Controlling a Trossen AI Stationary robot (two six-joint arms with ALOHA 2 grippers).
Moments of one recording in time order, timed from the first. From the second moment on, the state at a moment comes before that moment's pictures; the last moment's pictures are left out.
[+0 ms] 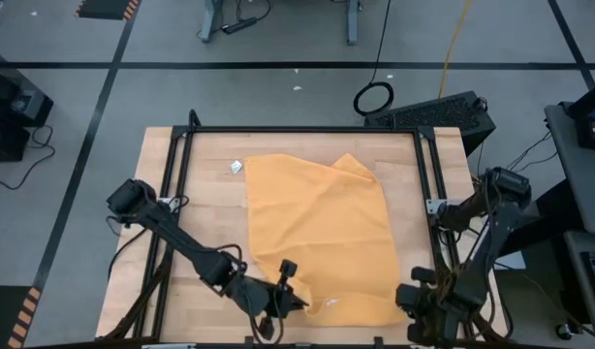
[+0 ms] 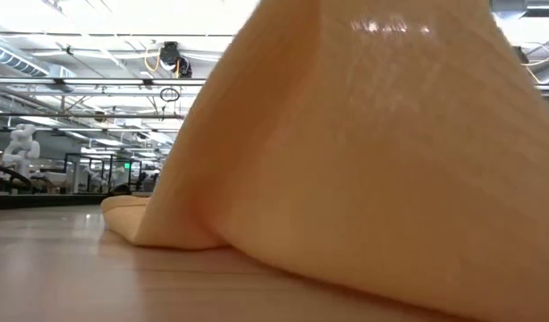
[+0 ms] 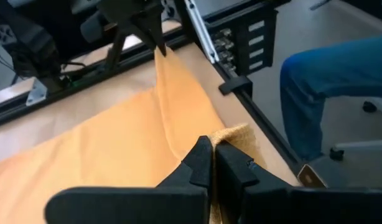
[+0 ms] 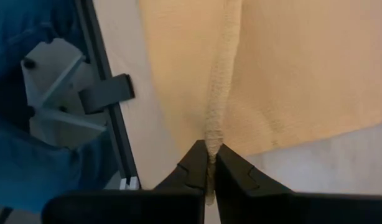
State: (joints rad) left arm -0.61 1.81 1.32 -0.01 -0.31 0.09; right arm 1.10 1.55 1.09 -0.85 0.19 1.40
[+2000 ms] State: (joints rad) left arm -0.26 1.84 1.30 -0.55 -0.71 -0.06; right arm 0.67 1.57 0.63 -0.03 0.78 1.03
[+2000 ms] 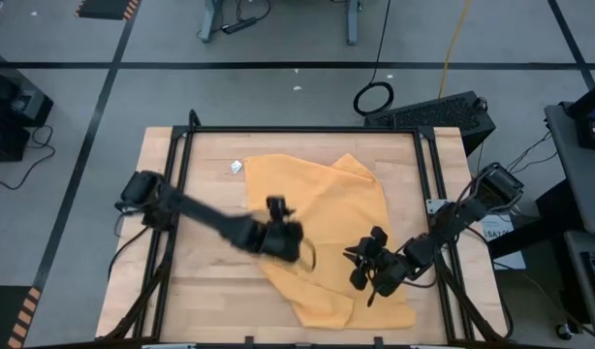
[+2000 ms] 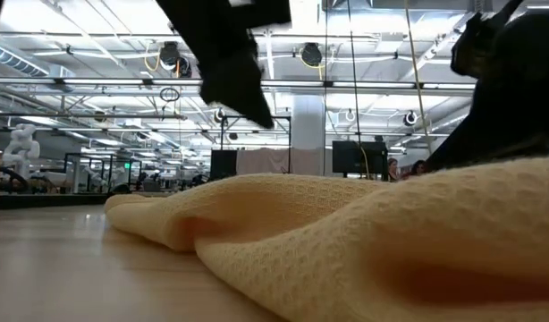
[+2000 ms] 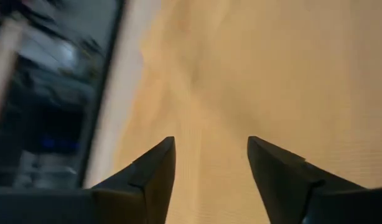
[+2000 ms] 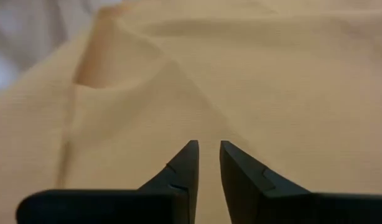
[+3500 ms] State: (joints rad) left arm 0.26 1.83 1.07 -0.42 -0.22 -0.12; right arm -0.67 1.26 0.66 -0.11 -0.04 0.07
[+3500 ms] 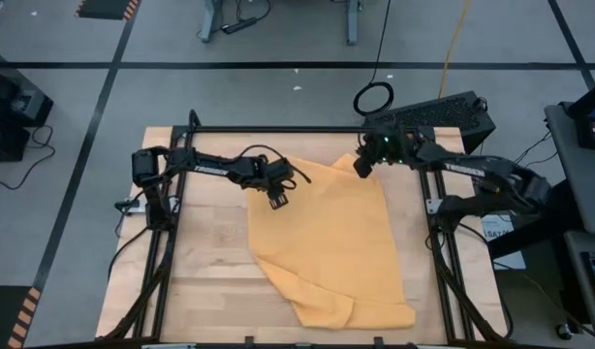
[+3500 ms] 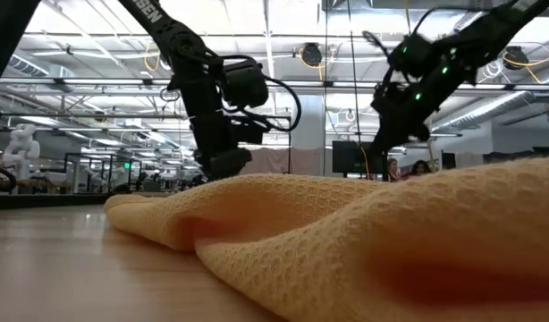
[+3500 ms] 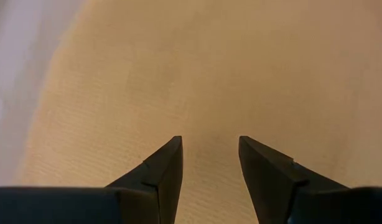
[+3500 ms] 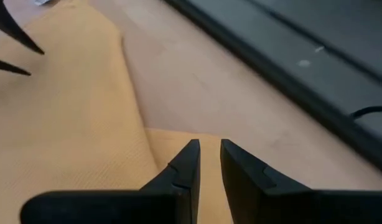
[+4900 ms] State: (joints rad) left arm 0.21 1.80 1.01 -0.70 -0.59 -0.26; right arm -0.77 1.80 1.02 -0.29 0.01 -0.05
